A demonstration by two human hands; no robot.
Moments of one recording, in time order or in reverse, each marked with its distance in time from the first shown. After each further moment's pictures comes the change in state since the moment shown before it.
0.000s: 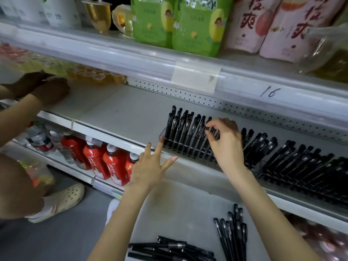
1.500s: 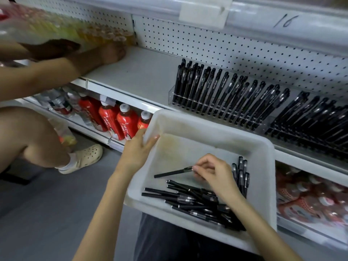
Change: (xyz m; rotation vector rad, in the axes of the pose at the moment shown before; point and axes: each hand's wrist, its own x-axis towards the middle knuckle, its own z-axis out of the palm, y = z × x) left_hand -0.098 -0.043 0.004 -0.530 0.123 -0.132; right_hand -0.184 0.000 -0.001 0.650 -0.576 0.463
